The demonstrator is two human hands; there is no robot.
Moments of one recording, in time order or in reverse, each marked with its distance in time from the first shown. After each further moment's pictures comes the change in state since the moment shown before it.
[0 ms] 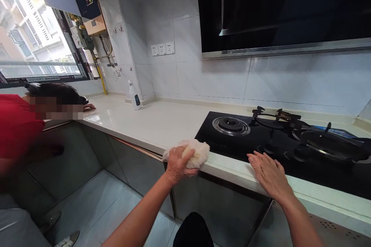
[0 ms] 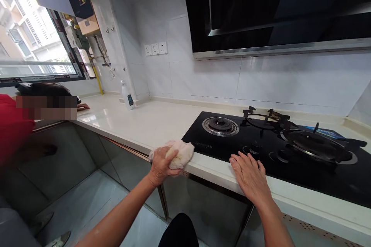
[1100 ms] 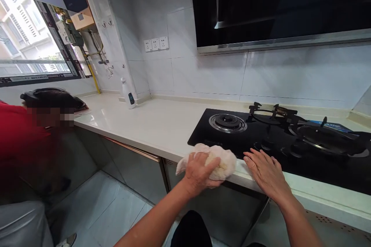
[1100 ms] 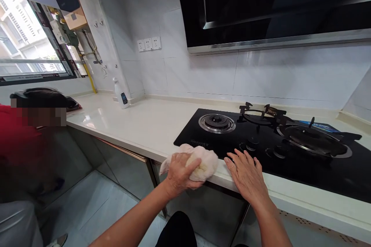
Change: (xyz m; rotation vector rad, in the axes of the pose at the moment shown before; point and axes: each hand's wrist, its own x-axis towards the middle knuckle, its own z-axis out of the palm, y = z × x) left_hand 0.037 0.100 0.004 -0.130 0.011 0.093; right_hand -0.003 -0.003 -0.002 -0.124 0.028 -0.081
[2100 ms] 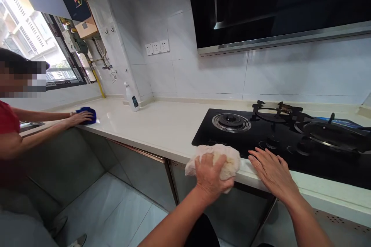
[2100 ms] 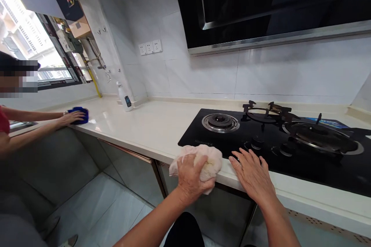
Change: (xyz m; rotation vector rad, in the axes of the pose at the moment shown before) left_hand 0.011 0.041 -0.002 -0.088 -0.032 -0.309; right_hand 0.000 0.000 0.003 -0.010 0.036 -0.013
